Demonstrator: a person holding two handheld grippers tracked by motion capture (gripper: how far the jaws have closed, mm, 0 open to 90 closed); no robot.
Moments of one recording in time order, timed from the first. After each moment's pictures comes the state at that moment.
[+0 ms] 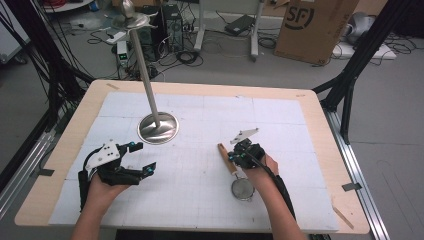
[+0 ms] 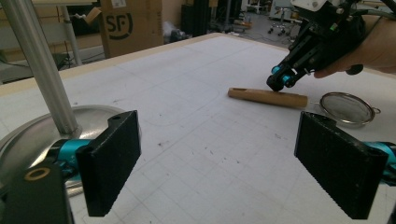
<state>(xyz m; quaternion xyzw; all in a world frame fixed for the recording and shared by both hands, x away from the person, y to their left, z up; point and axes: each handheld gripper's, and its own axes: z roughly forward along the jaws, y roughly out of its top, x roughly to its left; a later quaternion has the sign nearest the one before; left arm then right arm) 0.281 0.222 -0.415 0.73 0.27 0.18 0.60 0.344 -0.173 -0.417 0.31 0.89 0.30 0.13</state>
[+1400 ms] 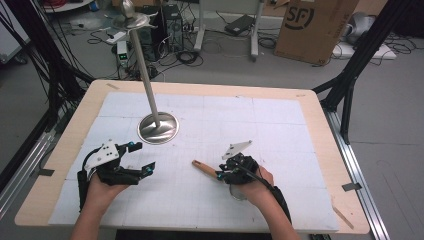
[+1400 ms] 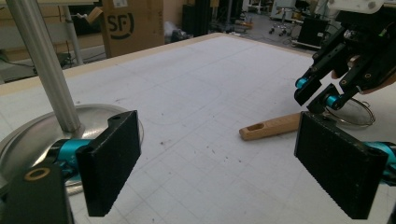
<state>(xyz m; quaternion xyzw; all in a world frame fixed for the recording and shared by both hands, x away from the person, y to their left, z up) 0.281 0.224 -0.416 0.73 0.27 0.18 0.60 0.304 -0.155 -0.414 0.27 0.90 0.33 0.08</state>
